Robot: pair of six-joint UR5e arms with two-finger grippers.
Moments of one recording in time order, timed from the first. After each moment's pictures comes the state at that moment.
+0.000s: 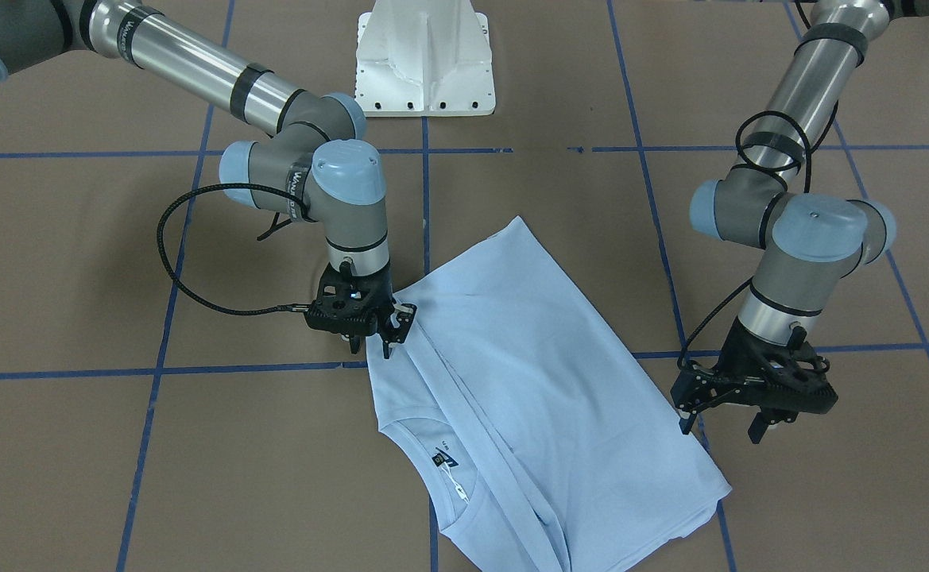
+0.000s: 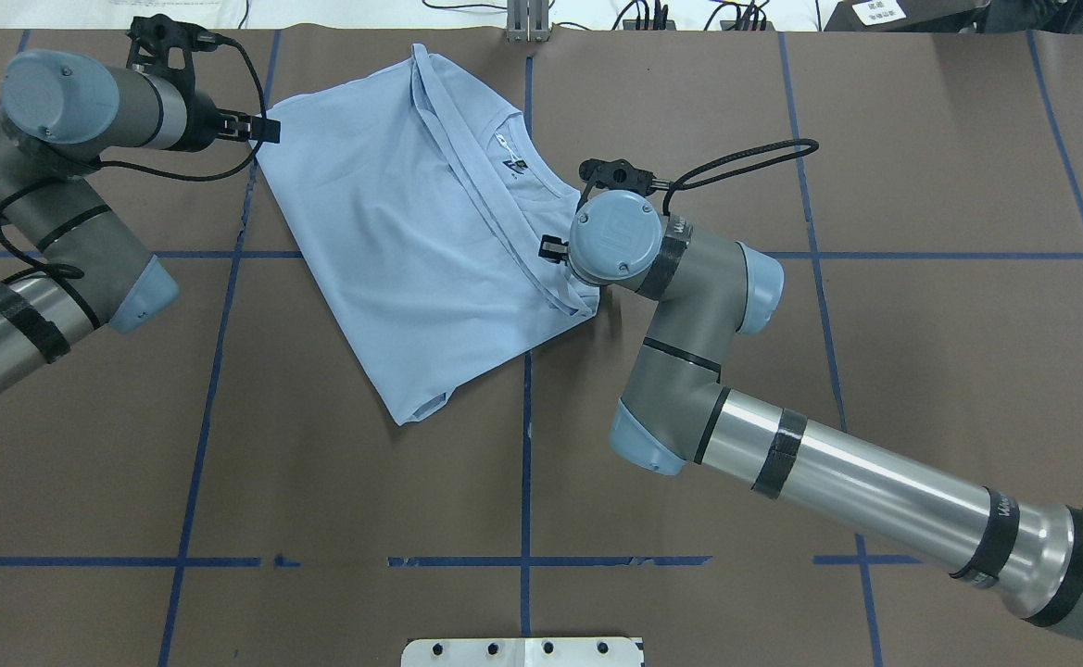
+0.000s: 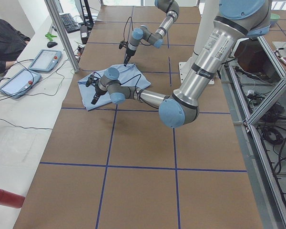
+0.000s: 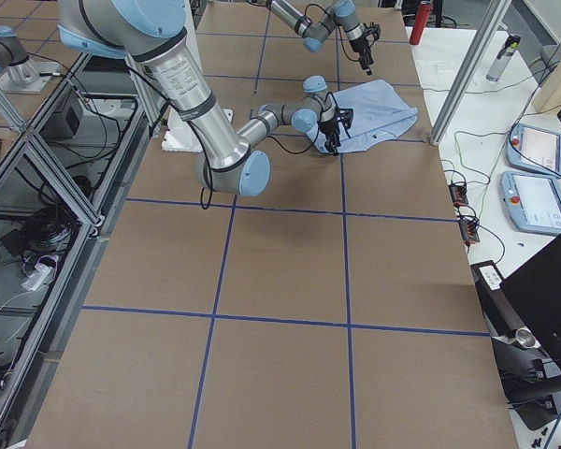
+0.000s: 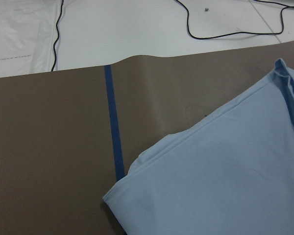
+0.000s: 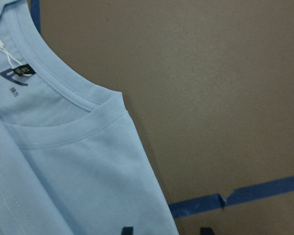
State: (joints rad) left arm -0.93 -2.11 -1.20 -2.43 -1.76 -0.84; right arm 0.55 -0.79 1.29 -1.24 1.58 1.42
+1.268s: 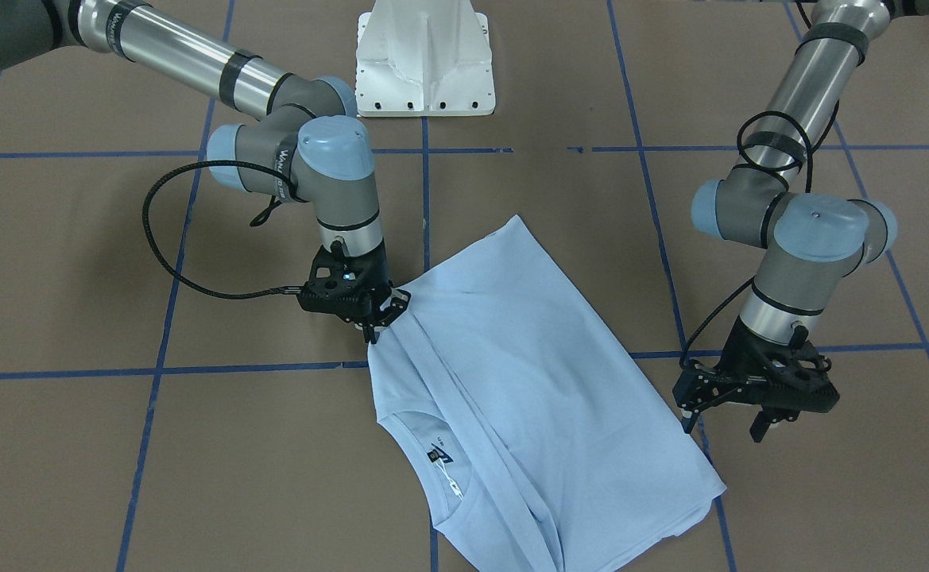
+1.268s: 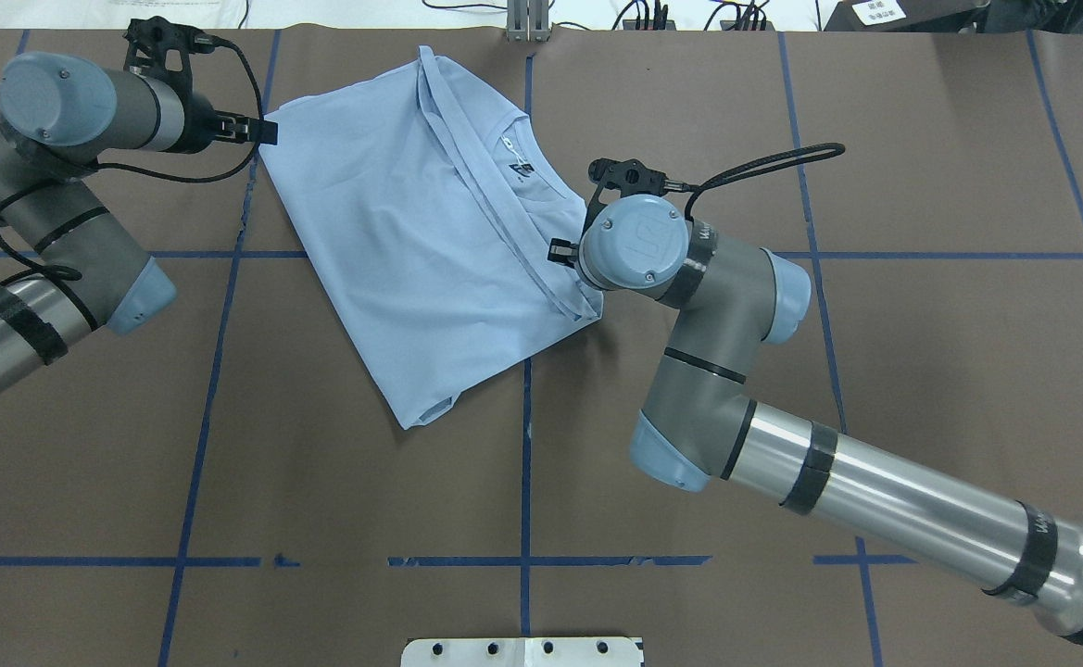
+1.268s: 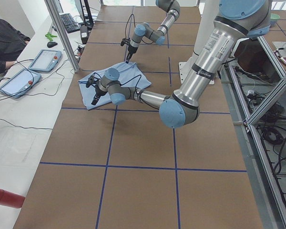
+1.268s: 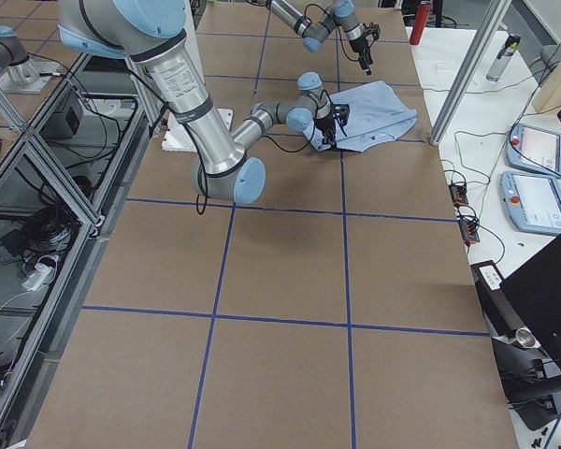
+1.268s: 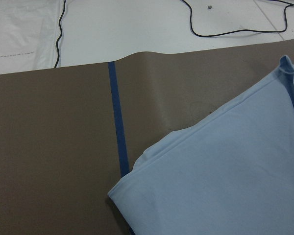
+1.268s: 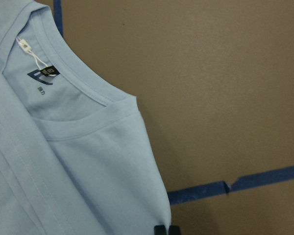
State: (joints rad) left arm -0.93 -2.10 -1.20 -2.44 -1.76 -0.84; right arm 0.54 -0.90 1.47 -1.26 1.58 1.43
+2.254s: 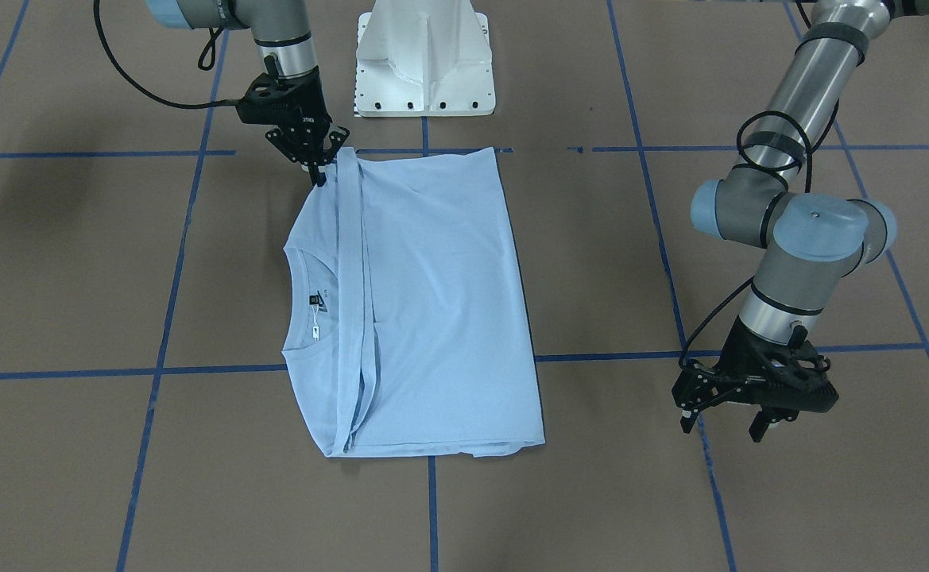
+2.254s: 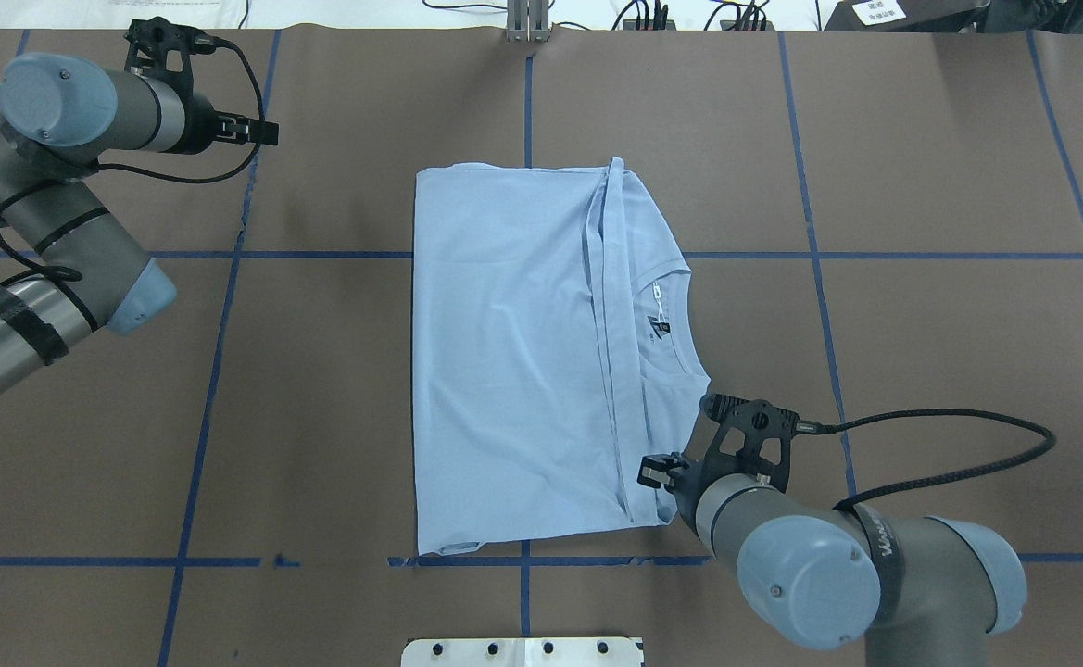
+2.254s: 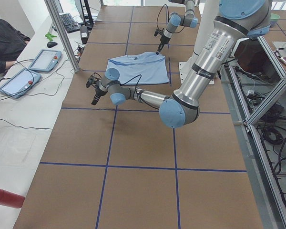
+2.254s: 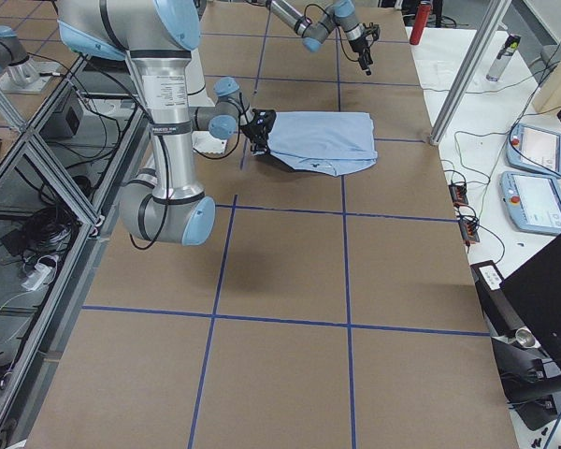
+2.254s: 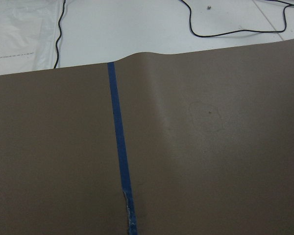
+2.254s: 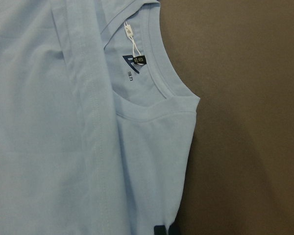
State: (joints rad) left arm -0.93 -2.10 -1.20 -2.44 -1.76 -0.84; right arm 0.14 -1.36 2.08 -1.42 1.26 1.70
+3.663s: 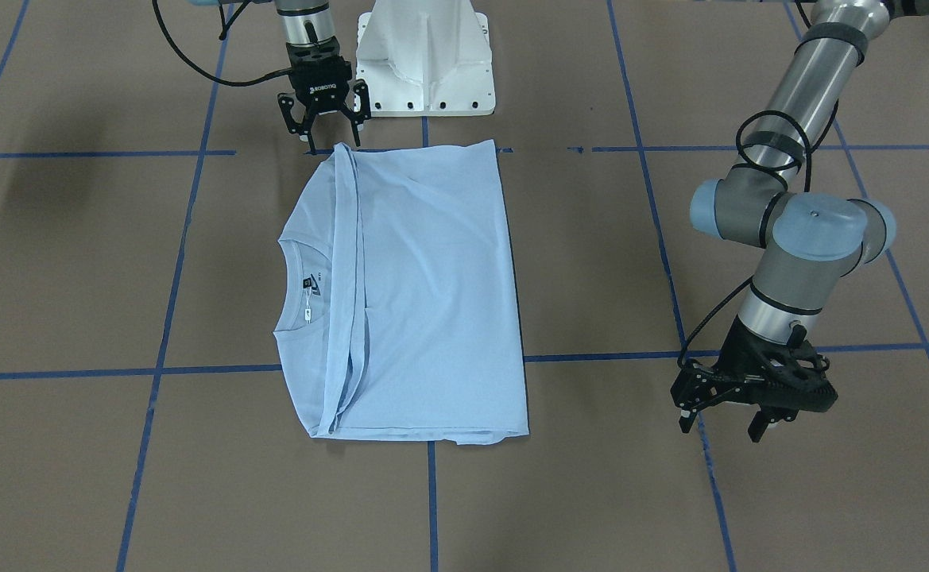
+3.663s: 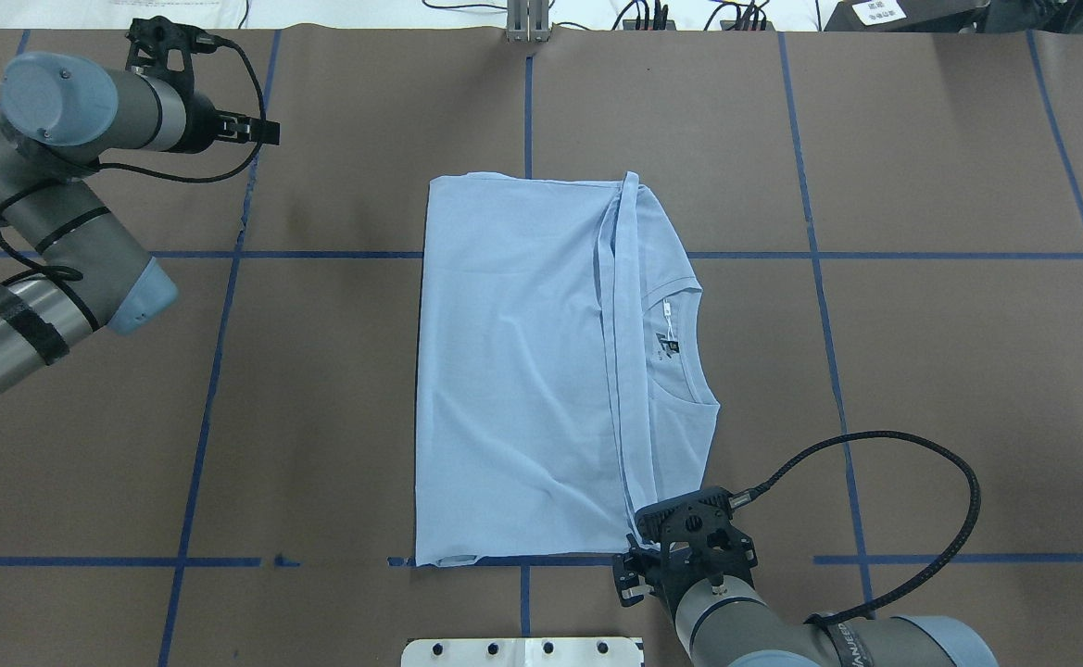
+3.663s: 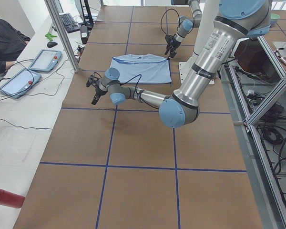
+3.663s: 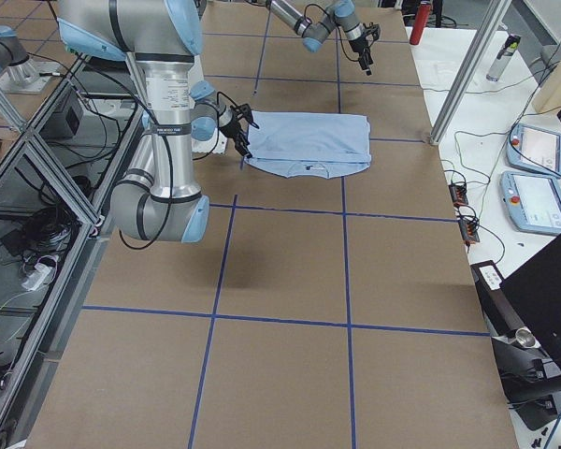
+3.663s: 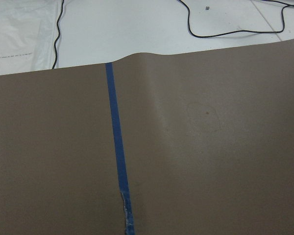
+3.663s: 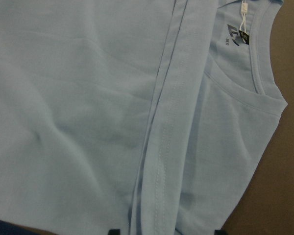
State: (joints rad) left arm -0.92 -2.10 -1.20 -2.44 -1.76 -0.84; right arm -0.03 -1.35 2.06 -1.43 1.09 1.29
